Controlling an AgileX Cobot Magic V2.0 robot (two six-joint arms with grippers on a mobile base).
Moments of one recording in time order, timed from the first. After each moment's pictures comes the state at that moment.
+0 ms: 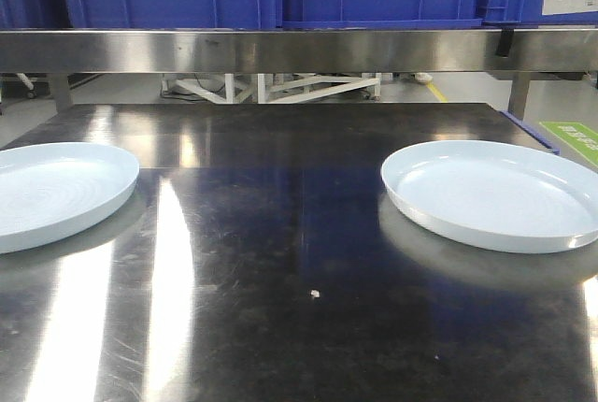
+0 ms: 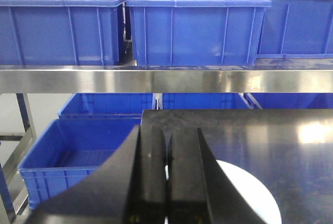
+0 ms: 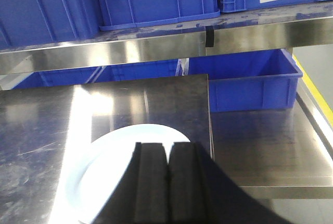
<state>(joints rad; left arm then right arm) -0.03 0.26 -0.35 -0.27 0.20 0.27 0.02 0.20 -0.25 0.17 0.23 0.02</state>
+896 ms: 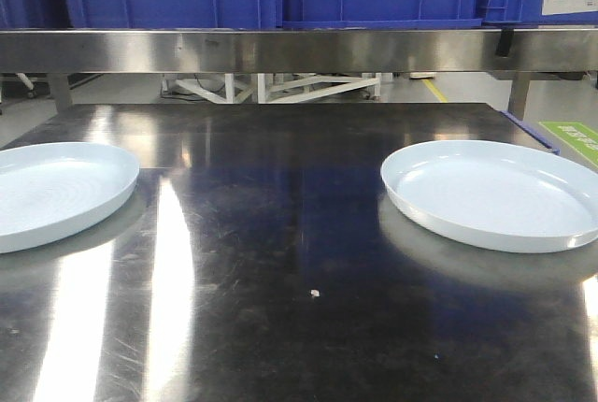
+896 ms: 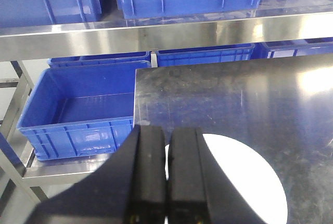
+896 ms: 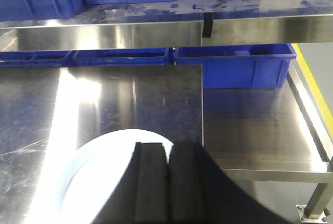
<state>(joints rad) -0.03 0.70 -0.68 -0.20 0.38 0.27 0.02 0.59 -0.53 0.11 0.27 0.02</state>
